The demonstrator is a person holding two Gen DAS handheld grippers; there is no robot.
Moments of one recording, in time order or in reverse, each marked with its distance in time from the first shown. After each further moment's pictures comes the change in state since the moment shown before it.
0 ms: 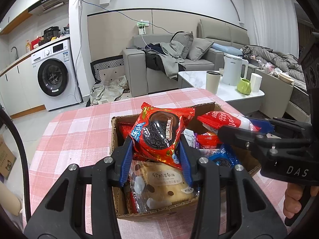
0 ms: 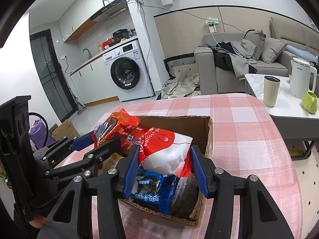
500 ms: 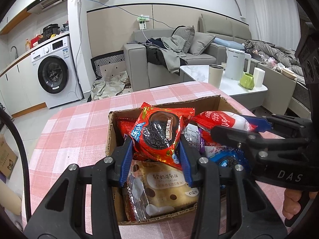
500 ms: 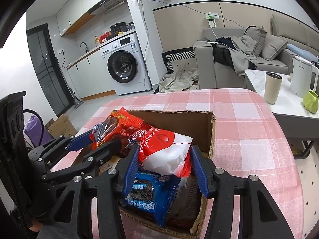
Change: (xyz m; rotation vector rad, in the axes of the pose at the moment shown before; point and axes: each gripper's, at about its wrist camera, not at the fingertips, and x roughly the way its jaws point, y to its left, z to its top) left arm 0.030 -0.001 0.001 0.009 0.038 0.015; right arm 0.027 -0.002 0.002 -0.011 0.049 -0.020
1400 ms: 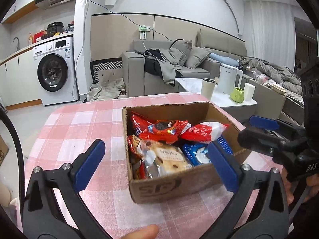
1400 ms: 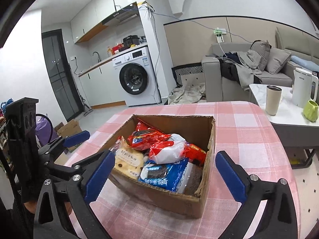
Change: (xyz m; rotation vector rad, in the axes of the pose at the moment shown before) left arm -0.079 0.041 -0.038 -0.078 -0.097 -0.073; right arm -0.061 0.007 -0.027 -0.043 -0.126 0.066
